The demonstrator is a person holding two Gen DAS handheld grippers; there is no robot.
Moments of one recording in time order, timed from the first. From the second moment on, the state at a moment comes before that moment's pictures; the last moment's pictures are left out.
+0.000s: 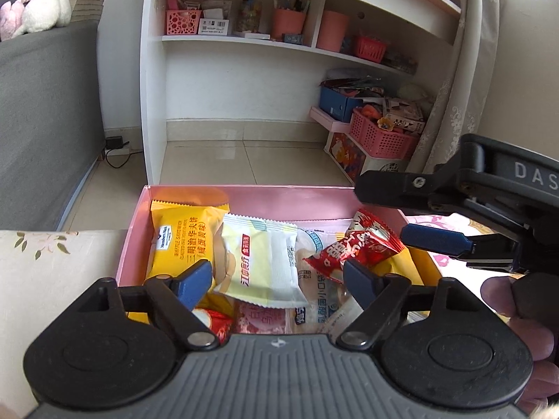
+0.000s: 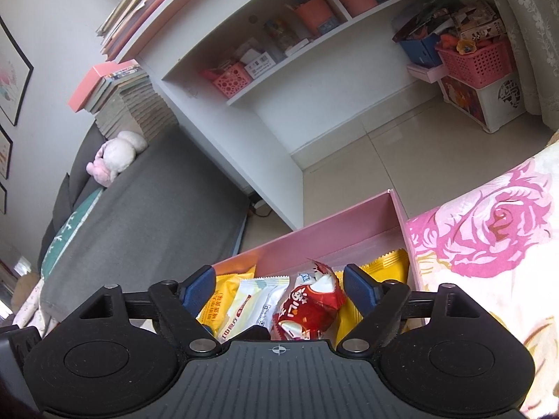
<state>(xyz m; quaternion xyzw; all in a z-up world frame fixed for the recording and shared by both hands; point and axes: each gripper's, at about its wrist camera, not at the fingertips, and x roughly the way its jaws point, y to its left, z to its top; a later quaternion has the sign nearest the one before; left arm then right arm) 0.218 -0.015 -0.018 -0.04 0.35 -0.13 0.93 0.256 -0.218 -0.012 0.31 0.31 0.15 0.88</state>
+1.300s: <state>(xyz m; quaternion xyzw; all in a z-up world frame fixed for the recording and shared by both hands) 0.076 -0.003 -0.020 0.05 0.38 -0.14 0.91 0.094 -0.221 -0.008 0.16 0.43 0.00 0.89</state>
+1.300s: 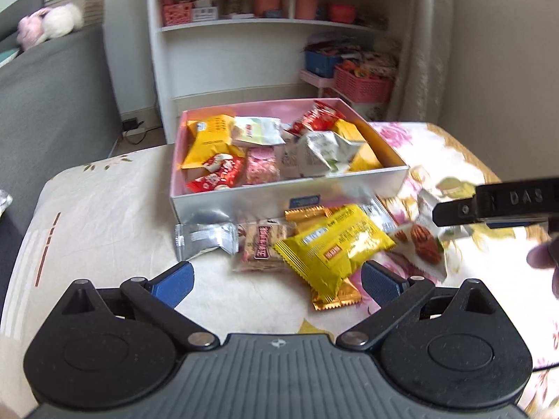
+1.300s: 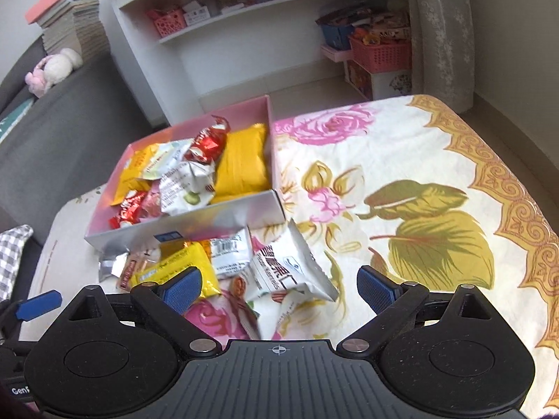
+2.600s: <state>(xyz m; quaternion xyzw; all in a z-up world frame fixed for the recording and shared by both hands) 0.057 -0.066 -0.048 0.20 0.38 -0.30 0.85 0.120 -0.222 -0.041 0.22 0.47 -0.03 0.85</state>
